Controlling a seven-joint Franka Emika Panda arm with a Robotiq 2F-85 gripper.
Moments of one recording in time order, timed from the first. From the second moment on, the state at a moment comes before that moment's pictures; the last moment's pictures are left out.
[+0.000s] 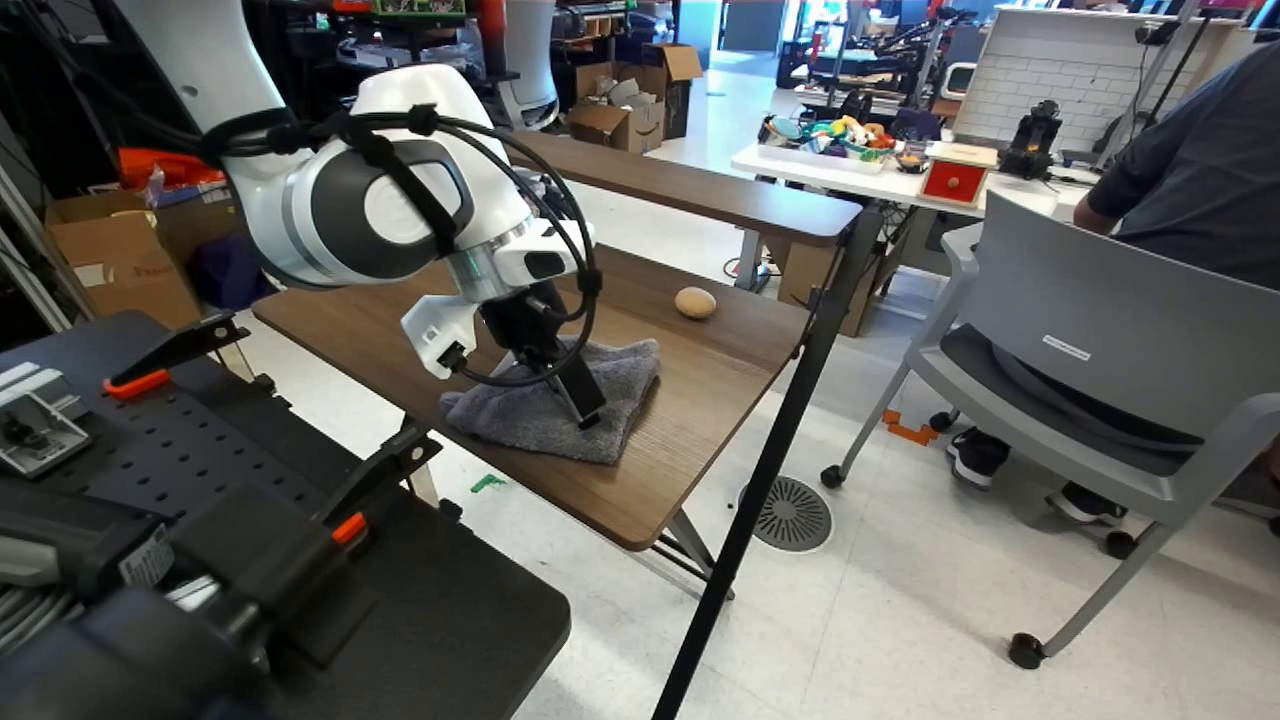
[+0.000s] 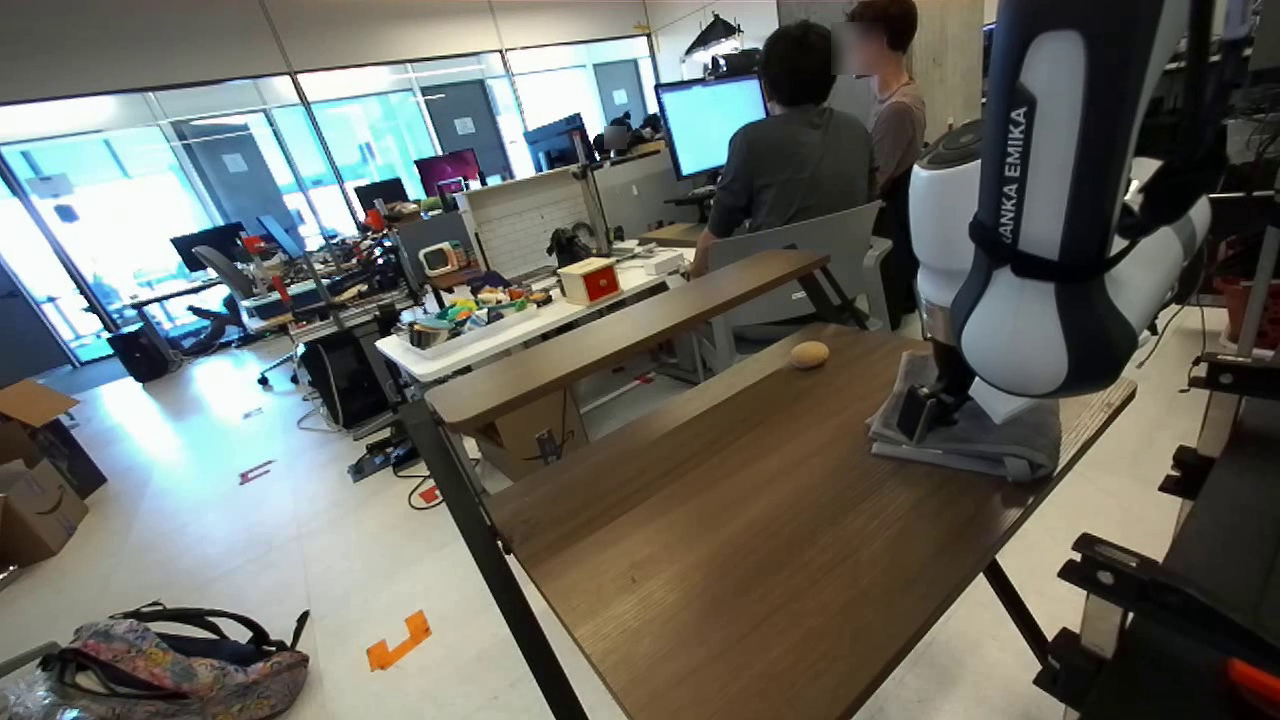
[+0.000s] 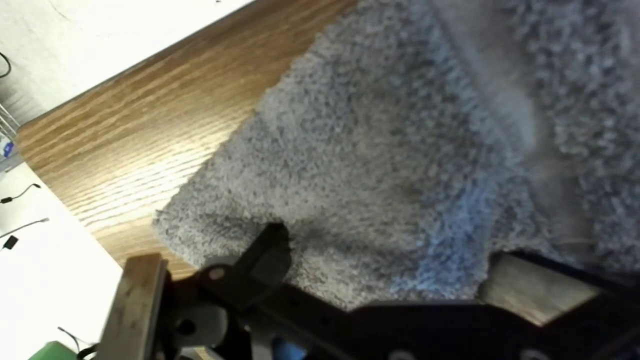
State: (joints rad) arm 0.45 0.94 -0.48 -2.18 0.16 3.14 0.40
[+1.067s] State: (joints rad) arm 0.36 0.89 -0.11 -2.17 0.26 3.37 0.39
